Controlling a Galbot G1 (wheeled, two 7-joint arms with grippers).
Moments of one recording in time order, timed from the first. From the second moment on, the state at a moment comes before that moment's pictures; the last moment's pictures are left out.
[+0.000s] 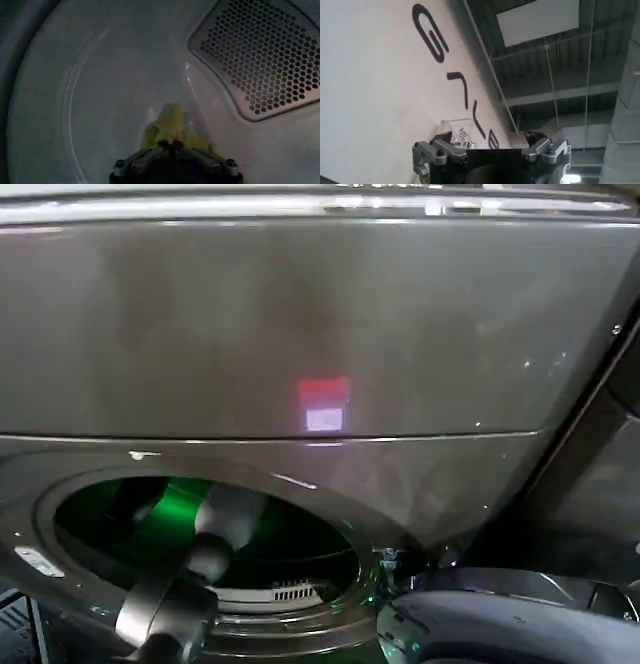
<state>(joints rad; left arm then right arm) 0.22 -1.53 -0.25 -0.65 -0.05 -0.31 -0.30 -2.01 0.97 2.54 2.23 0.92 -0.17 0.29</state>
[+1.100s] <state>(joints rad) 0.22 -1.54 -0.25 -0.66 -0.04 -0.31 -0.30 -2.01 0.97 2.56 2.22 0.92 -0.21 0.30</state>
